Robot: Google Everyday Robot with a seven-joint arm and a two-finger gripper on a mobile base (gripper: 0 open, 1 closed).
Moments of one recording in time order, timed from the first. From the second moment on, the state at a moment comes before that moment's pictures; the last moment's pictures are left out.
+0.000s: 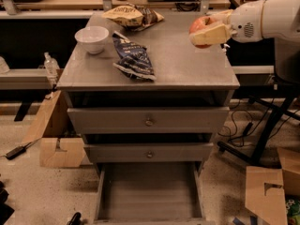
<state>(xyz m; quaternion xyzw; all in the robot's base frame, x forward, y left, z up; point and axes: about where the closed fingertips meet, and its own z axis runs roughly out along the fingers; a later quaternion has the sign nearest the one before) 0.671 -0.163 0.983 -0.43 0.70 0.22 0.52</state>
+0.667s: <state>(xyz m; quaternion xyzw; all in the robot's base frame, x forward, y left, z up) 0.745 -0.138 0.975 -0.43 0.69 0.25 0.53</state>
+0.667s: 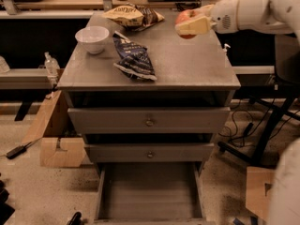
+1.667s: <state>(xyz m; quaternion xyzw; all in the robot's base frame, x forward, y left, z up) 0.827 -0.139 0.935 -0.41 0.75 0.17 0.49</state>
